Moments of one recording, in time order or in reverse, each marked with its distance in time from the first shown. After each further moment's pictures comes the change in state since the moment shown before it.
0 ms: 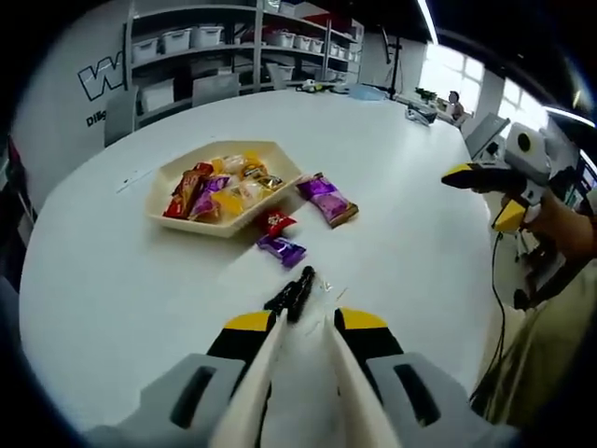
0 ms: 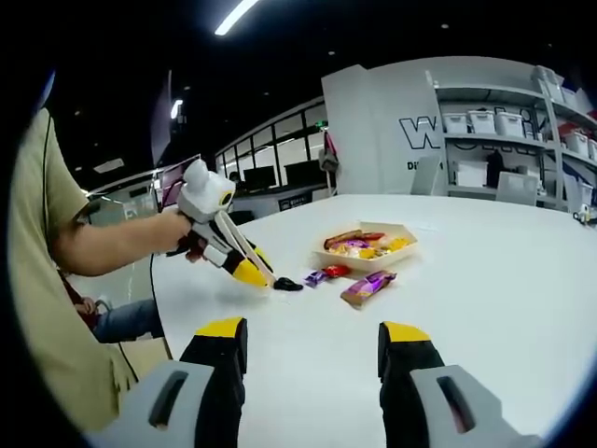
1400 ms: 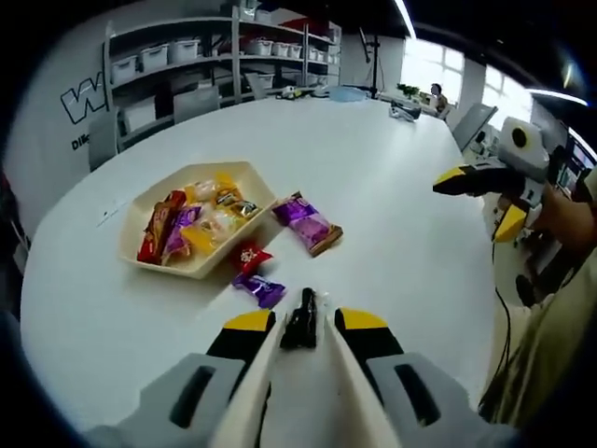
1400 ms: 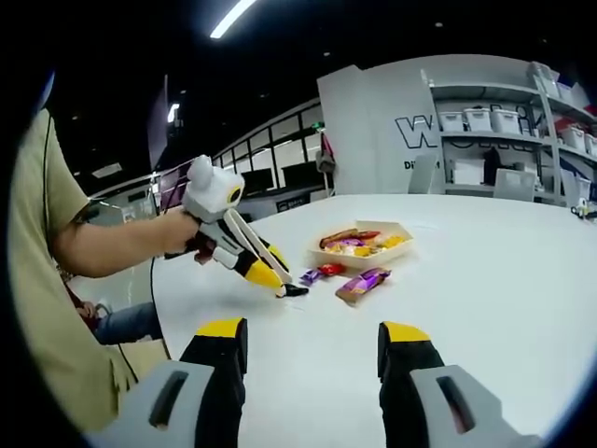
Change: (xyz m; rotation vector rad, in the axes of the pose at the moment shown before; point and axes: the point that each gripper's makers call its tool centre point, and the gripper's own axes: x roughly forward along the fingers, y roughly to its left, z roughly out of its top) left arm 0.026 -0.014 0.025 0.092 -0.021 -0.030; right arm -0.003 -0.007 -0.003 0.019 -0.010 -0.006
